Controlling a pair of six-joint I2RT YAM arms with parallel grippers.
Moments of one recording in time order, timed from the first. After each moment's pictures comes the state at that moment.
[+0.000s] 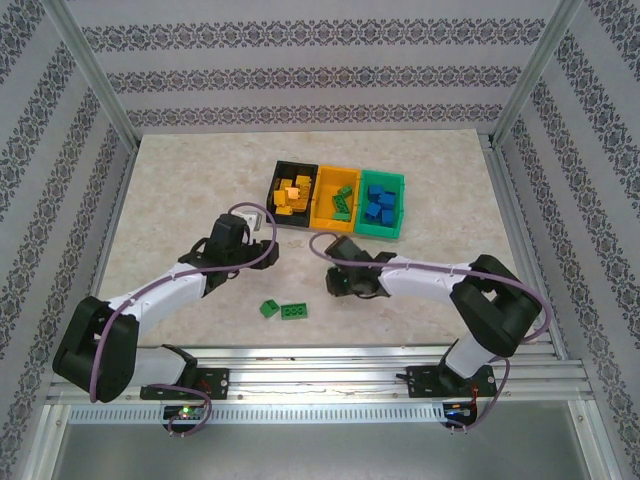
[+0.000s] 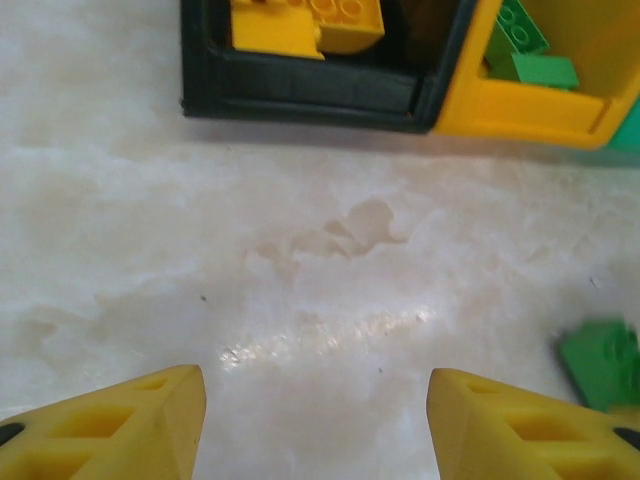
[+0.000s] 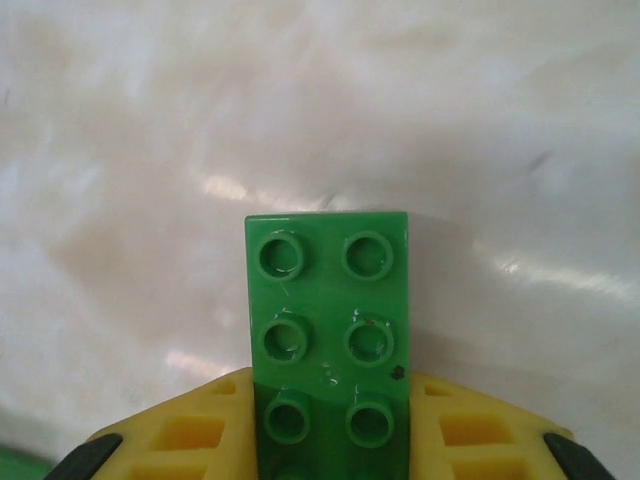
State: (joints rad) left arm -0.40 1.30 0.64 -0.10 0.12 -0.36; right arm 0.78 1.60 0.83 -0.31 0.02 0.61
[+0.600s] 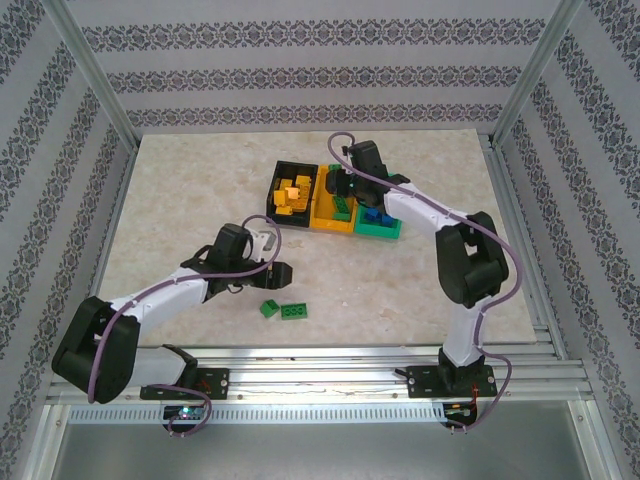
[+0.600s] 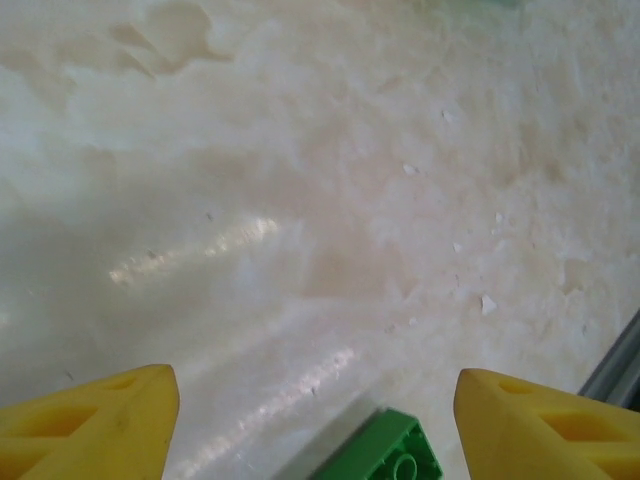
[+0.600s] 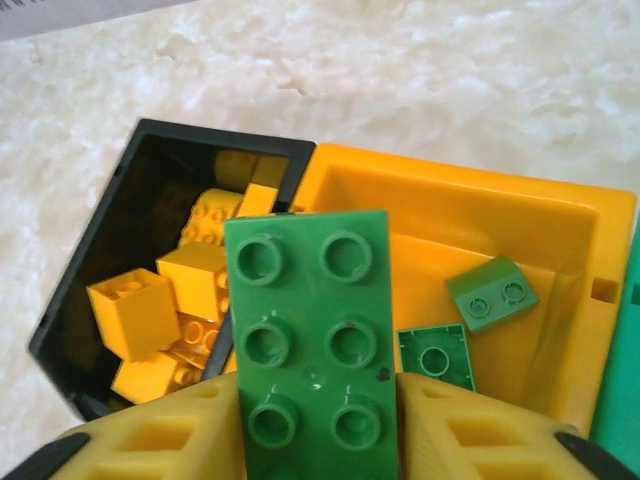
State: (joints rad) left arm -0.44 1.29 0.60 -0.18 0.44 -0.38; right arm 0.43 1.93 1.44 -0.21 -0.12 0.43
